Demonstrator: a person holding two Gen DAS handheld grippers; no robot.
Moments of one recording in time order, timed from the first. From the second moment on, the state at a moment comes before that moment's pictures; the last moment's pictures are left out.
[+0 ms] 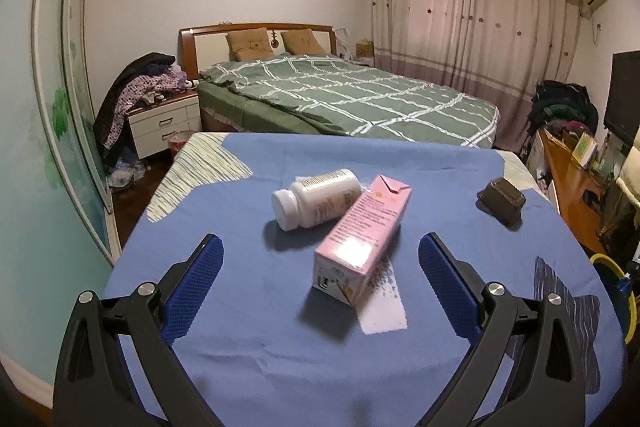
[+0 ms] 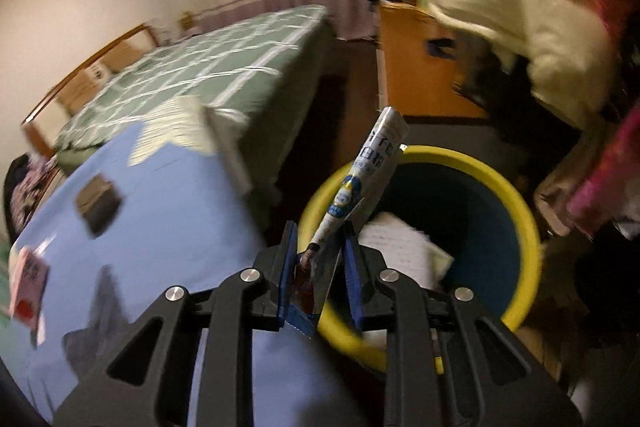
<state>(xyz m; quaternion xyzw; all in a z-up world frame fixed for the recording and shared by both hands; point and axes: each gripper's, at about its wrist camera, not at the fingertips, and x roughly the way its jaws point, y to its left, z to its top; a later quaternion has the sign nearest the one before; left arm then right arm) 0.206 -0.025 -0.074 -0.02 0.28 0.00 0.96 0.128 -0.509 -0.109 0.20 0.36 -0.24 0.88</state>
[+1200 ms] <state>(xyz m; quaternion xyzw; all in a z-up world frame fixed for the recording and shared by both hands) 0.381 -0.265 -0.120 0.07 0.40 -0.16 0.90 0.121 -0.523 -0.109 0.24 0.33 -0.22 0.89</state>
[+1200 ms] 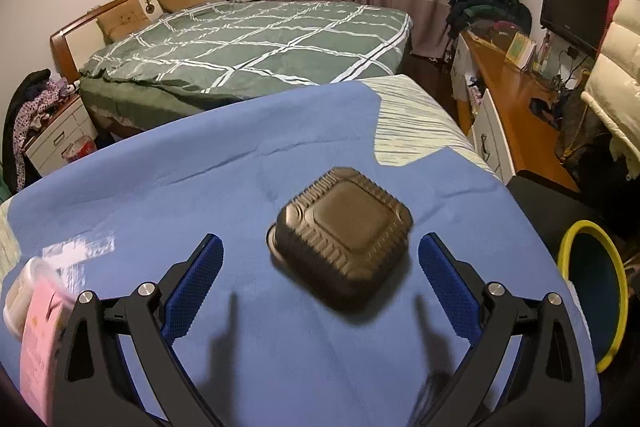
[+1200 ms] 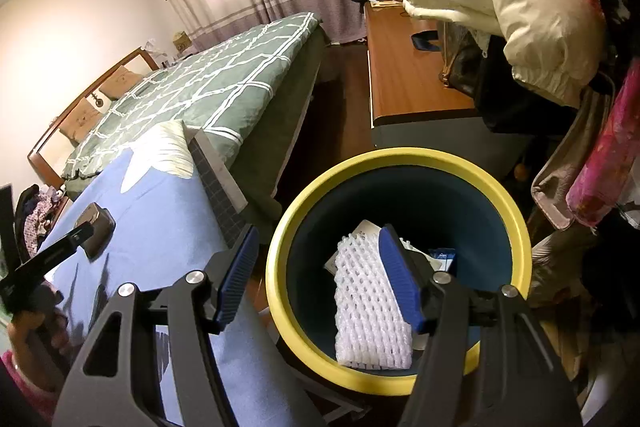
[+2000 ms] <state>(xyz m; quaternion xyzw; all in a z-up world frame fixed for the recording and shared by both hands) 0.359 -0.300 -0.109 0.09 0.41 -0.23 0.88 0.109 -0.531 -0.104 0.23 0.32 -0.22 0.89</state>
